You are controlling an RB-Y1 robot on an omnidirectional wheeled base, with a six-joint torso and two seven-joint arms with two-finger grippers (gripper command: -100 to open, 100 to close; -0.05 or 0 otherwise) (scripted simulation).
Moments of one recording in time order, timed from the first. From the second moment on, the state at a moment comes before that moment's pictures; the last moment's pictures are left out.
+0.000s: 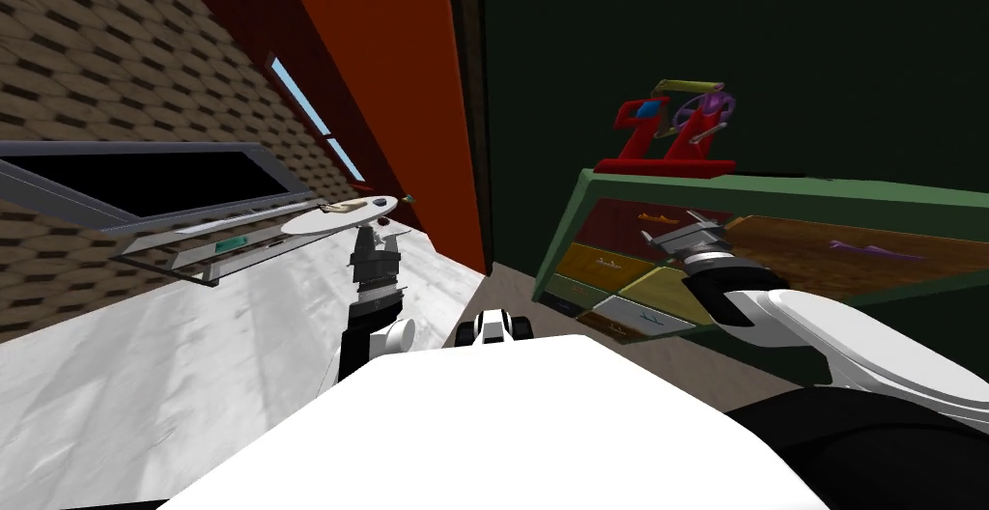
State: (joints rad) left arm 0.52 -0.02 0.04 -2.30 -0.03 -0.43 -0.07; right arm 0.67 -0.84 -0.61 -1.98 0.82 0.12 0.89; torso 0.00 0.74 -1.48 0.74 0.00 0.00
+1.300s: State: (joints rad) left arm 0.53 -0.02 0.04 -2.30 -0.03 -0.43 -0.07; right arm 0.65 -0.79 -0.62 -1.99 0.84 0.03 0.90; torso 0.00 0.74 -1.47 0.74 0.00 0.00
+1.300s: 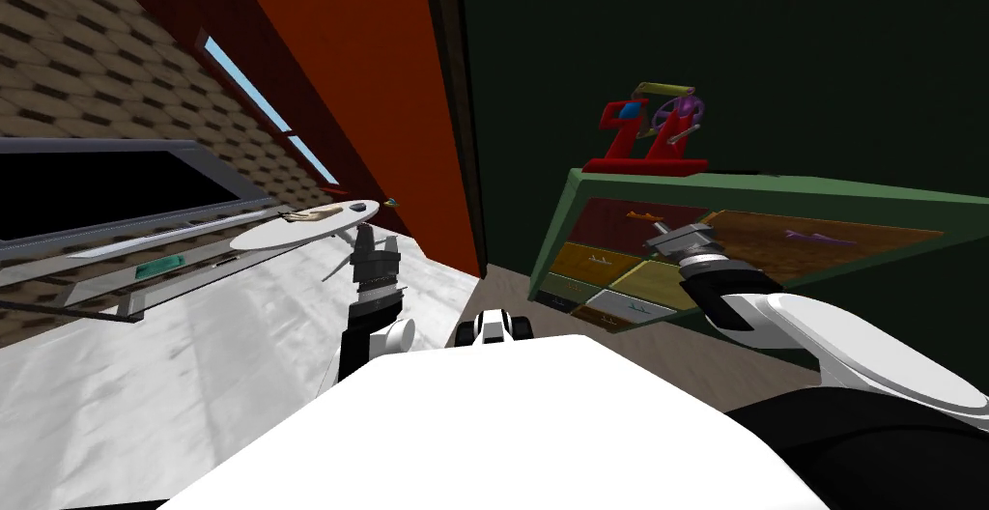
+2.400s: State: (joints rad) left arm 0.52 -0.02 0.04 -2.30 -0.03 -0.43 -0.07; right arm 0.67 -0.78 -0.67 -2.04 0.86 -0.01 0.93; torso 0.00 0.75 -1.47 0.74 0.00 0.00
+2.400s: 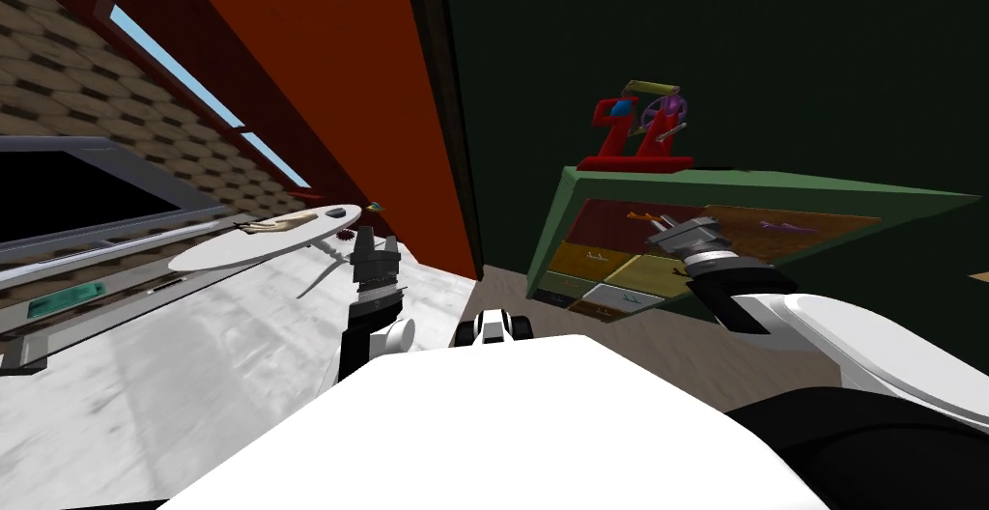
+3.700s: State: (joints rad) left arm 0.52 -0.02 0.04 -2.30 -0.03 -0.43 -0.07; right arm 0.78 -0.91 -0.77 -2.09 0.77 -0.03 0.84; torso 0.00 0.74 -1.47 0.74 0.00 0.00
